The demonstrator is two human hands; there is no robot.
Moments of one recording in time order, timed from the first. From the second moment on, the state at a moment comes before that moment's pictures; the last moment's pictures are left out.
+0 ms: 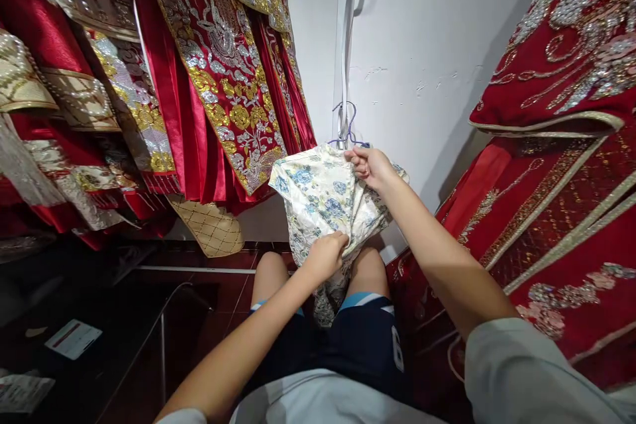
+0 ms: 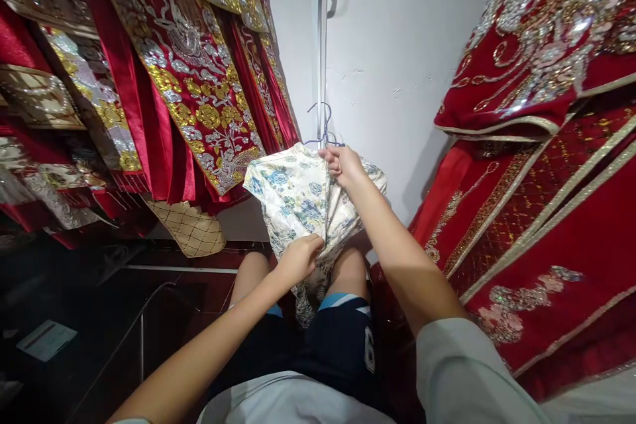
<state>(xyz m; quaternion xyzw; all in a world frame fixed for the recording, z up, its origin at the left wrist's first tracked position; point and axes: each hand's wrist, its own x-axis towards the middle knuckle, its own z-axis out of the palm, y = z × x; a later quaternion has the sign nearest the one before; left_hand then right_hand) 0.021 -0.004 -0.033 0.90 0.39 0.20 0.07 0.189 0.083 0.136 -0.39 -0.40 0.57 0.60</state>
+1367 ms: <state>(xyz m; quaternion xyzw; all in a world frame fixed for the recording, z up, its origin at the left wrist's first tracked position) 0.049 0.011 -0.029 0.54 0.28 0.59 0.53 0.202 -0.022 -0.073 -0.49 -0.41 0.36 0.68</state>
